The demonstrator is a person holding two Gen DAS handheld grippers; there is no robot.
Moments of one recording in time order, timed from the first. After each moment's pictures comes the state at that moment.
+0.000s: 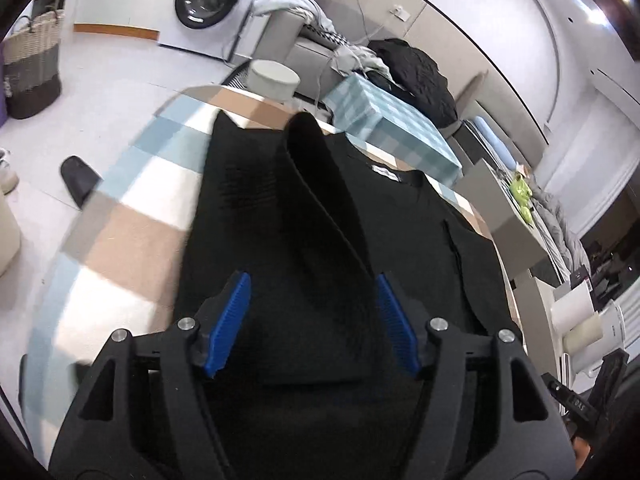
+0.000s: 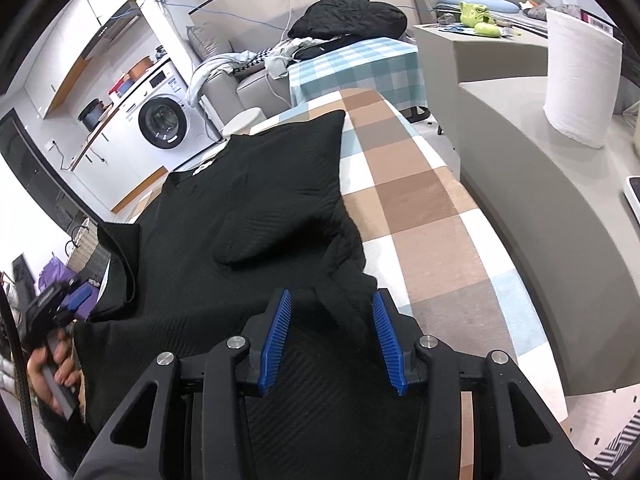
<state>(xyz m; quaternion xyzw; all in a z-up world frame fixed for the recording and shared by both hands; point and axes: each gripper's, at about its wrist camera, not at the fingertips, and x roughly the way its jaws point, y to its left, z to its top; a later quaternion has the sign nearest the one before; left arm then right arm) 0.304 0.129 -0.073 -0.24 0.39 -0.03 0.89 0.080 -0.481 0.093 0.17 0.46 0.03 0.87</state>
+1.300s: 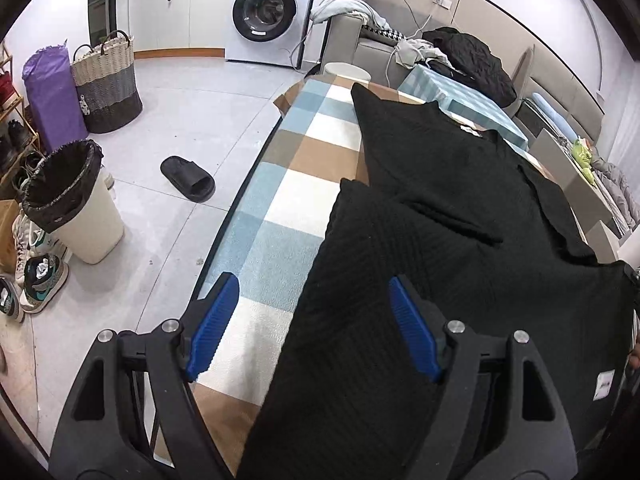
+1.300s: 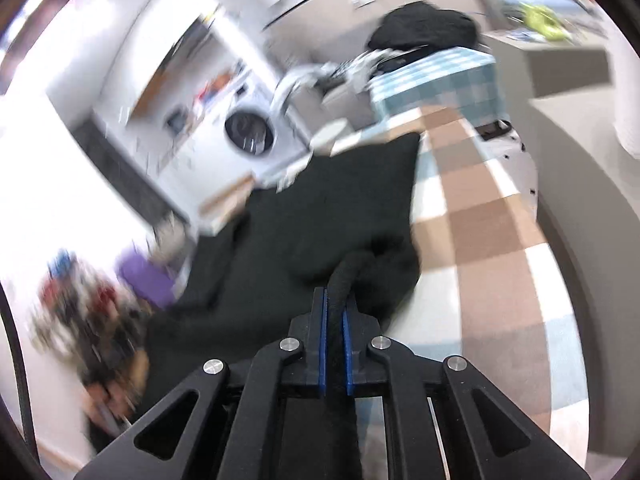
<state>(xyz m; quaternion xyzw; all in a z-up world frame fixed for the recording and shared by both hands) 0.137 0.203 -0.094 -0.15 0.41 0.10 0.89 0.095 -0.528 0.088 0.28 0.40 0.16 0.86</state>
